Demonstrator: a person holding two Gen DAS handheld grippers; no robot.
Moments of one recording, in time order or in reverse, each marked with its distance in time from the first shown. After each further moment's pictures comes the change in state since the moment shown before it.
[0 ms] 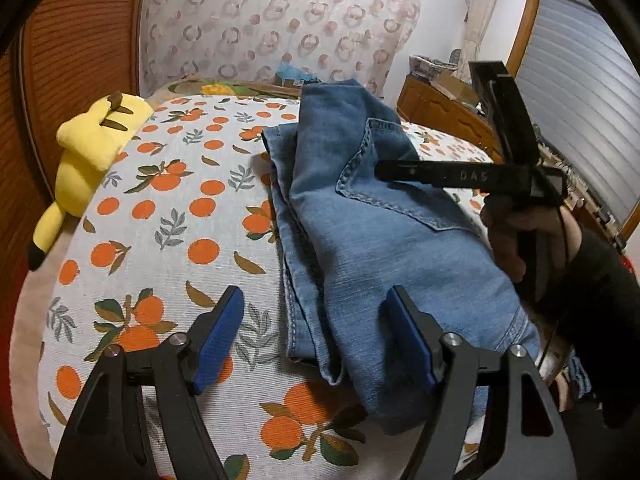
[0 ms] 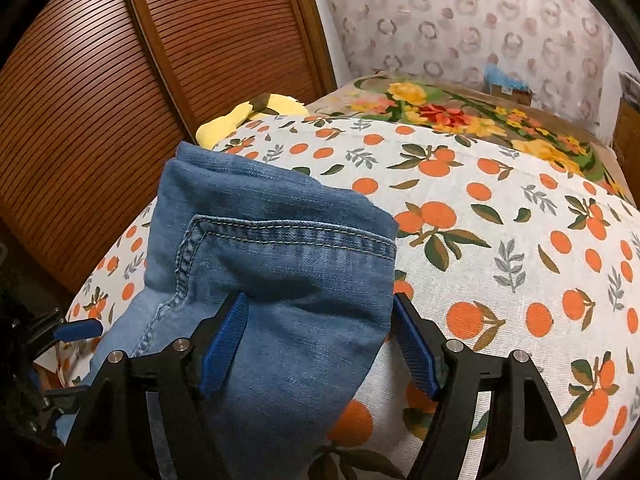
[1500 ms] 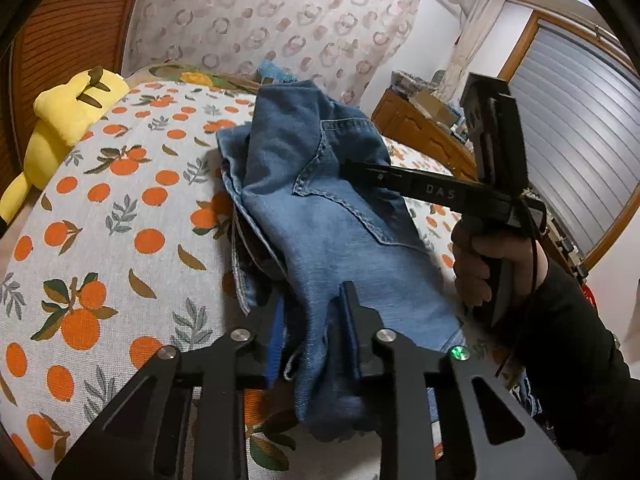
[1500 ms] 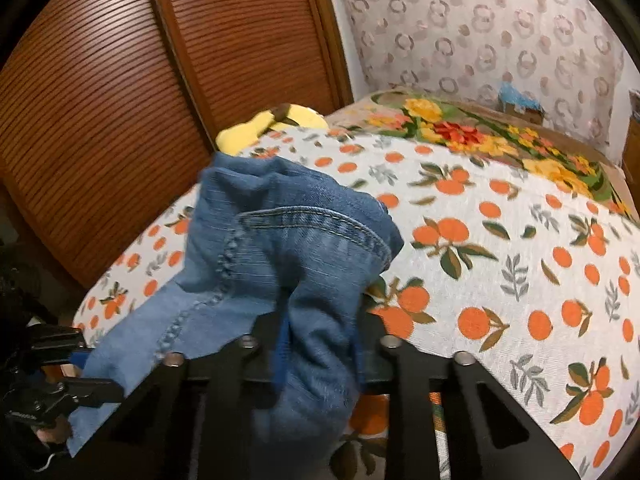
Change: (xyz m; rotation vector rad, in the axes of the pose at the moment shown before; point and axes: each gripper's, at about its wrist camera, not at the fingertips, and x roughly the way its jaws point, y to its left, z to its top) left arm -0.004 -0.012 0.001 -0.108 -0.024 -0.159; right arm -0.023 0.019 -0.008 -0.058 -0.060 0.035
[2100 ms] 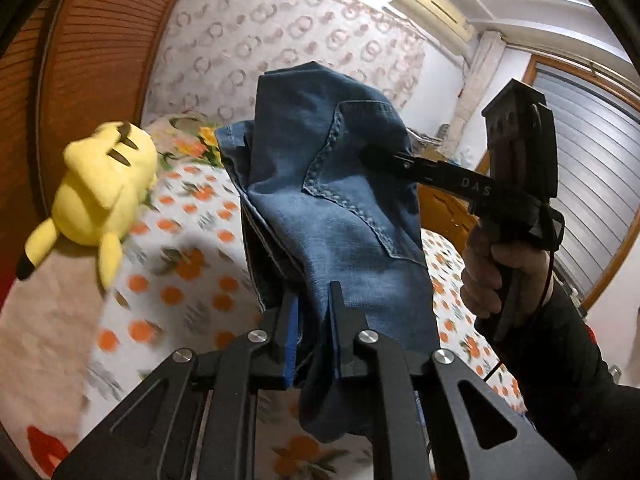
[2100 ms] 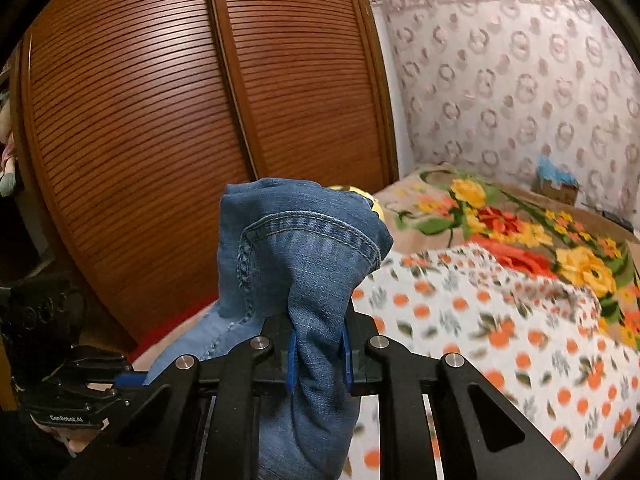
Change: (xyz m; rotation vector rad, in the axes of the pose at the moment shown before) left arm -0.066 0.029 0.057 -0.015 -0.189 0.037; right arm -0.043 0.053 0.081 -0.107 -0.197 0.119
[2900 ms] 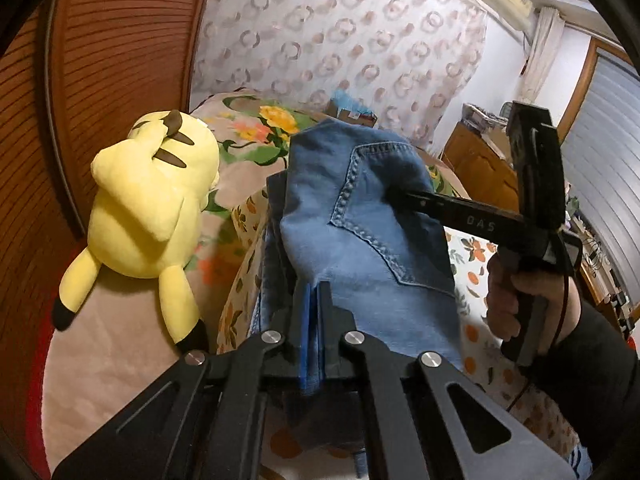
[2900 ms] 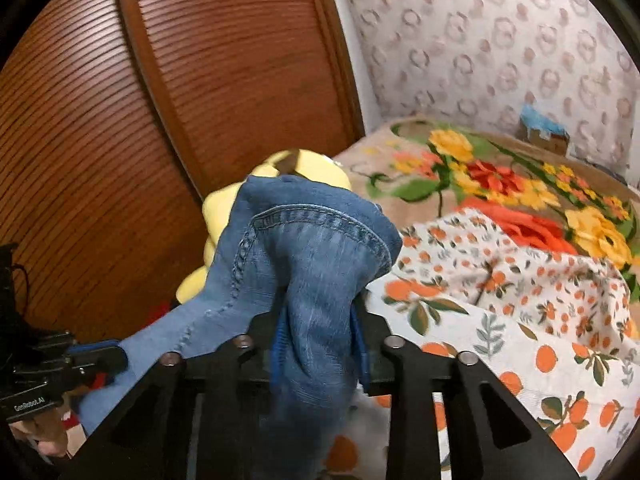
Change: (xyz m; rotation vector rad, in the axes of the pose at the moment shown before) left arm 0.100 0.124 0.076 -0.006 0.129 0.191; right arm 0.218 -0.079 -0.003 0.133 0.168 -0.106
